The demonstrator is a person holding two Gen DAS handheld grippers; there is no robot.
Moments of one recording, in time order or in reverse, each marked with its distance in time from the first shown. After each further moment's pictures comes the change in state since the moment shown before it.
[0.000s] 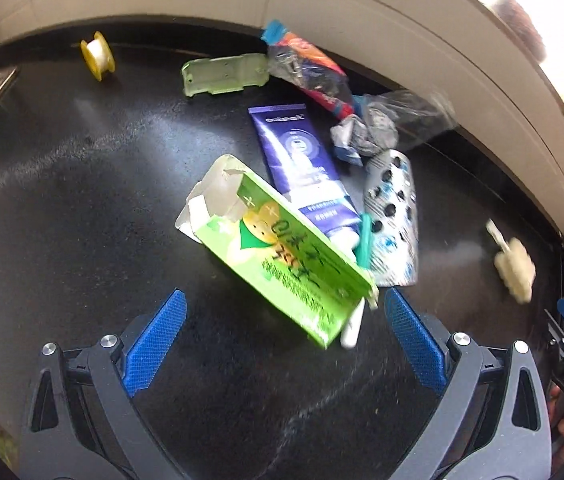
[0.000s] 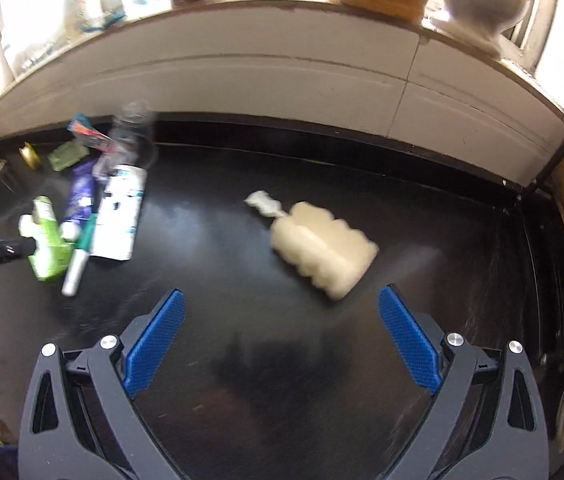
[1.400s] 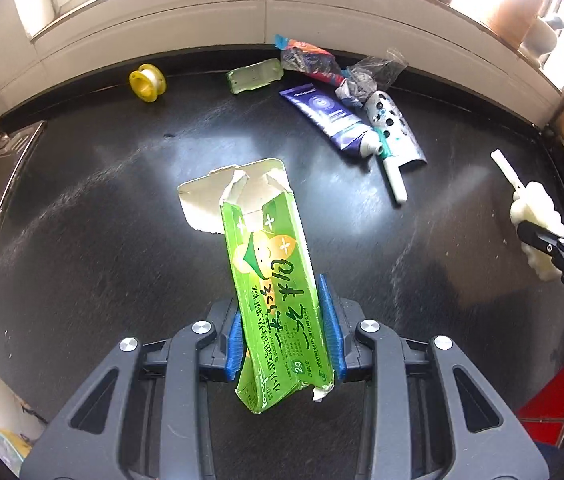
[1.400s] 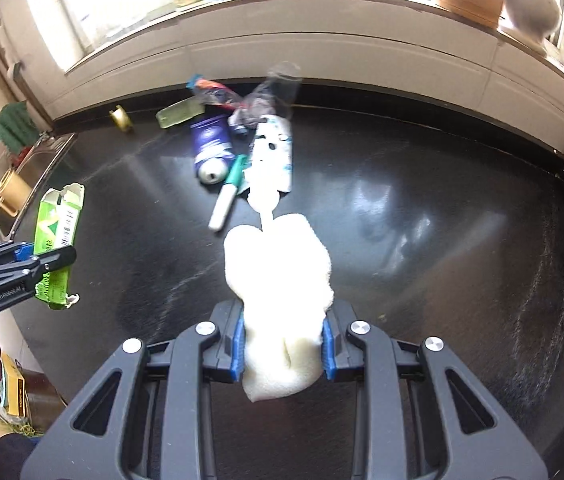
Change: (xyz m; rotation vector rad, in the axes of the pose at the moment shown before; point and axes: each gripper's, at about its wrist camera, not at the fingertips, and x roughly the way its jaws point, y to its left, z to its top) left arm -0.091 0.079 -0.080 0.334 -0.093 0.035; right arm -0.084 0.130 -0.061 0.008 0.023 0.205
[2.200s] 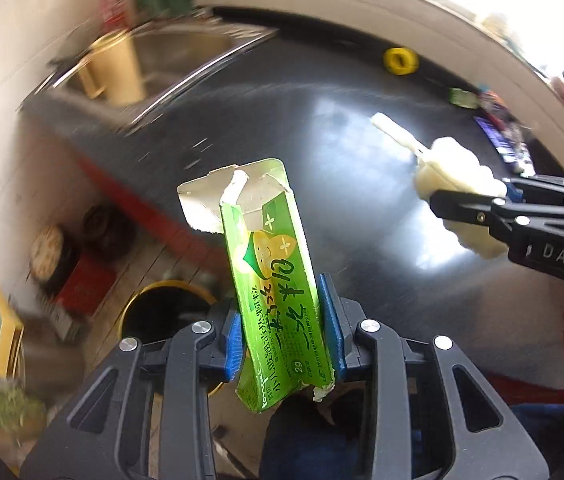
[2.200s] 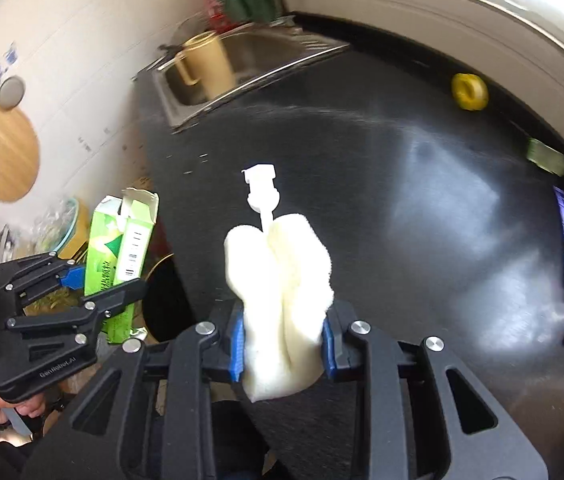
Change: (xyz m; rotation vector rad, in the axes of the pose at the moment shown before) left arm -0.104 0.193 -0.207 -0.471 -0.048 0.220; right arm 0.050 0.373 -0.036 -0.628 0.188 0.464
